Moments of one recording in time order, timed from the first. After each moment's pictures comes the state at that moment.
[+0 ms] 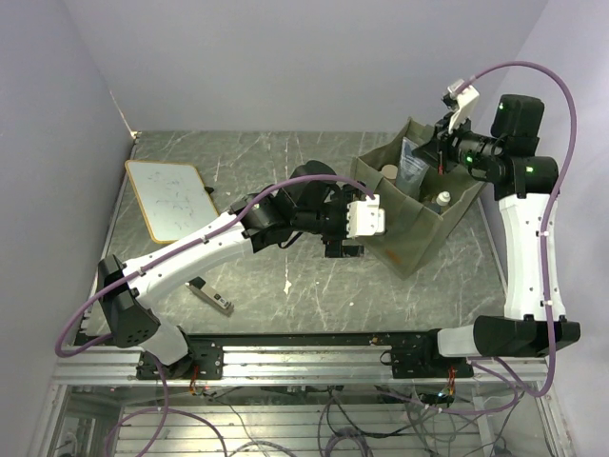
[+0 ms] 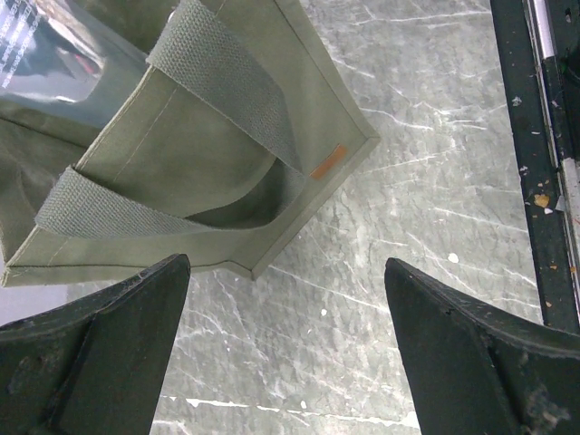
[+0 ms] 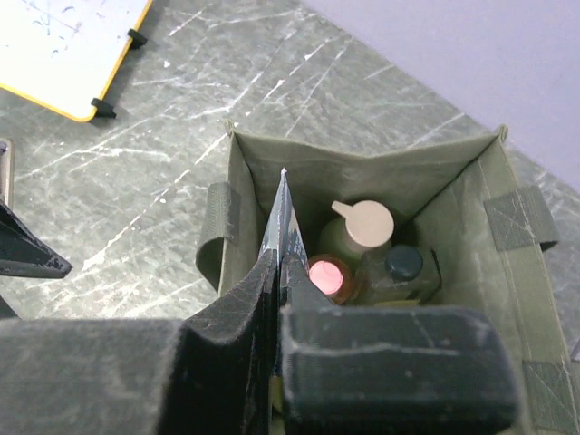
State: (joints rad) left arm -1.01 1.54 1.56 -0.50 0.32 0.66; right arm -0.02 1.37 1.78 -0.91 -0.68 -0.37
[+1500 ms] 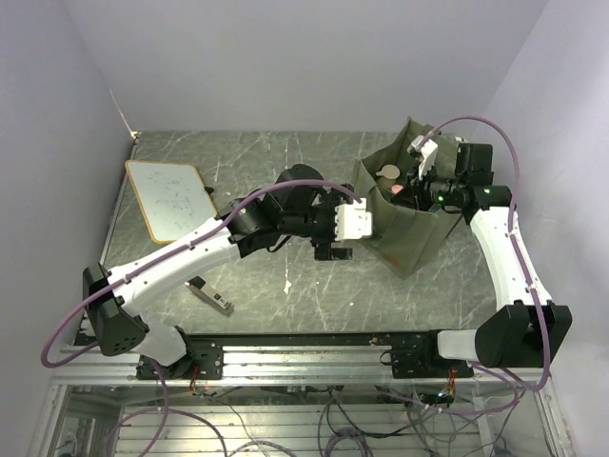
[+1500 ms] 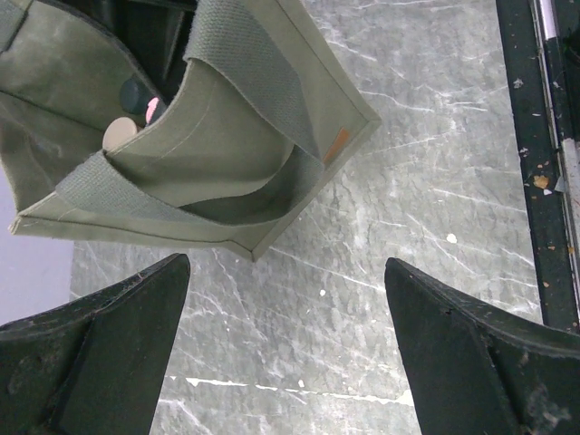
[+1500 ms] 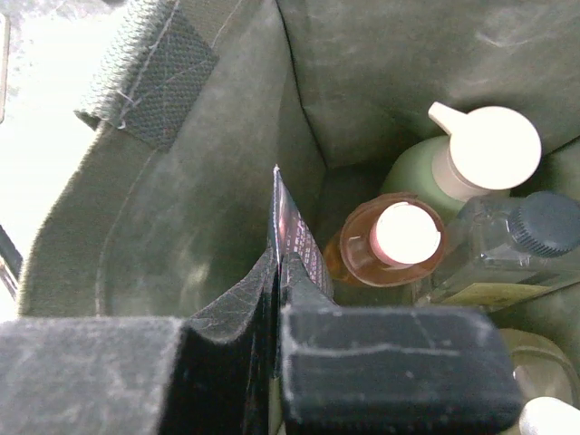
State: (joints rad) left arm -1.00 1.46 1.47 -0.49 0.32 0.67; right arm 0.00 1.31 1.26 -0.70 -0.77 -0.49
